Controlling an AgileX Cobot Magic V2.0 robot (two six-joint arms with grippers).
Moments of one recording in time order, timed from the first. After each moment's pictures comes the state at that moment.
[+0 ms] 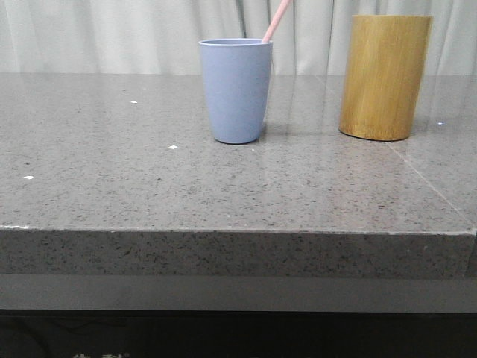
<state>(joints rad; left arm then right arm) -0.07 0.00 0.00 -0.14 0.01 0.09 0.38 0.74 -0.96 0.12 0.85 -0.07</state>
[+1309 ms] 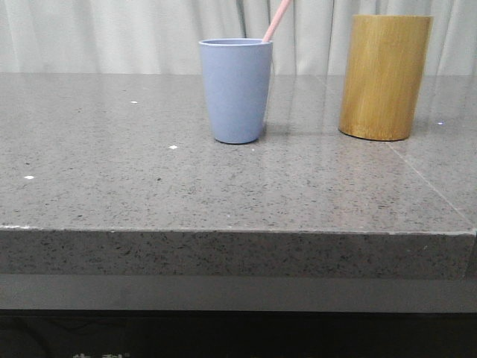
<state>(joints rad) -0.07 0.00 0.00 -0.11 0.02 0.04 0.38 0.74 -0.96 0.12 0.86 -0.07</state>
